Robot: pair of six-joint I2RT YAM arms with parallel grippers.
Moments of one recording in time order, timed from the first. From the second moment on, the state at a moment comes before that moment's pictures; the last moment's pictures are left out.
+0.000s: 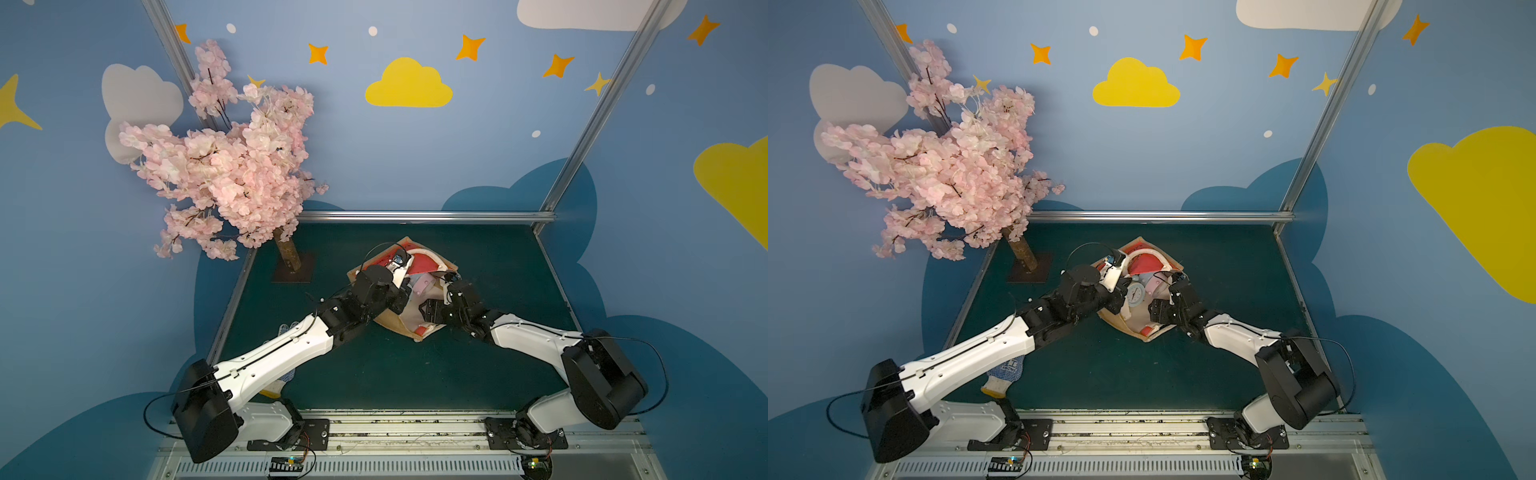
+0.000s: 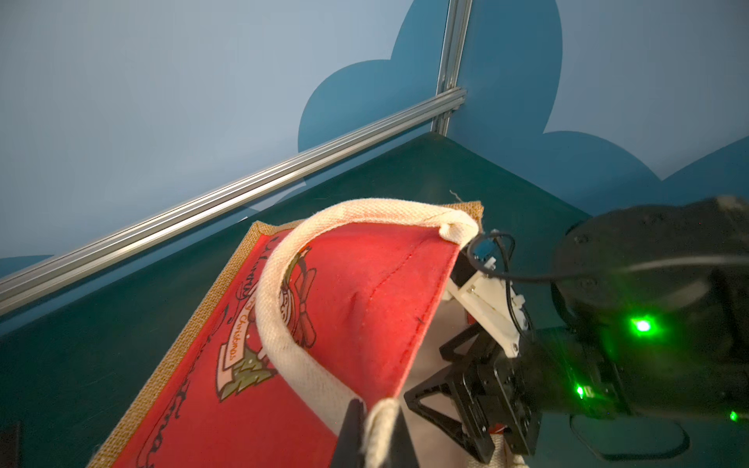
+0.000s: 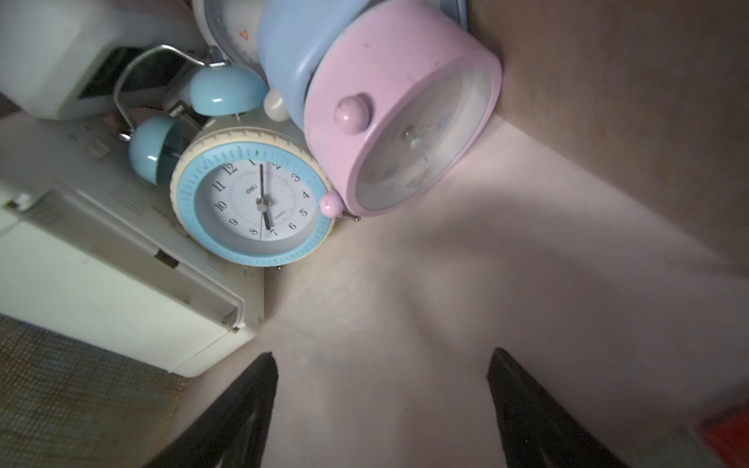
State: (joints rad) left arm -0.83 1.33 1.09 -0.18 -0.17 -0.09; right arm 0.63 1.47 0.72 0.01 -0.05 0.60
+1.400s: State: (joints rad) left arm -0.90 1.43 1.13 -0.17 -0.16 -0.26; right arm 0.53 1.57 0.64 0.23 -0.08 0.96
